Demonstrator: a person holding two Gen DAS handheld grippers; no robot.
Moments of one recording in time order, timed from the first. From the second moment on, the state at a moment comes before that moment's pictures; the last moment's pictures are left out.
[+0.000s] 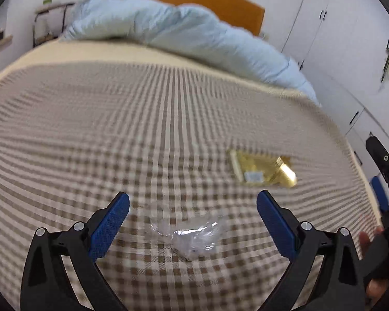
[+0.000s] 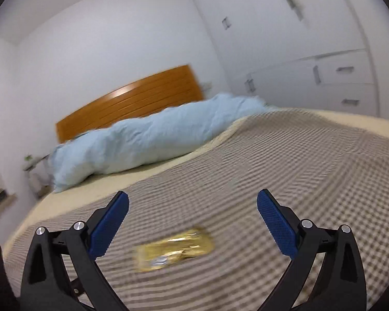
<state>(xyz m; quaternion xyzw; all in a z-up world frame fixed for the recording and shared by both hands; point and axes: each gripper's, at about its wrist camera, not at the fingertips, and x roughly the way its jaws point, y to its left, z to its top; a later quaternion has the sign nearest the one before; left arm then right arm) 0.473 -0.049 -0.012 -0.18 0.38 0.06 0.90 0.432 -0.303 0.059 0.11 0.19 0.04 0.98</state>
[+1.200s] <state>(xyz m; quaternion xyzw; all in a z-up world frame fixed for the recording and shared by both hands) 0.421 0.008 0.003 -0.23 0.29 0.05 0.93 0.476 -0.156 0.014 -0.14 0.34 0.15 0.92</state>
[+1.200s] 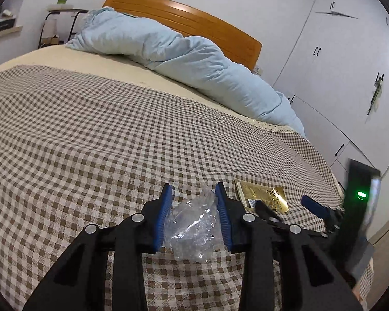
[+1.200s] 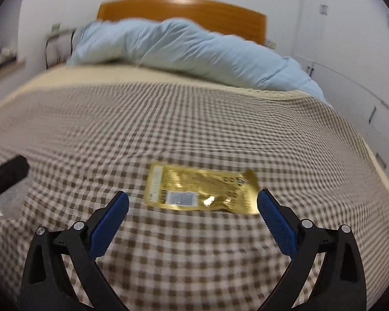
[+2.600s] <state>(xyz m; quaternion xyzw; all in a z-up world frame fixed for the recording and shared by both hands) 0.440 0.013 -0.014 -0.27 0.31 0.03 0.91 0.545 -0.290 -0.023 0.13 0.44 0.07 0.89</state>
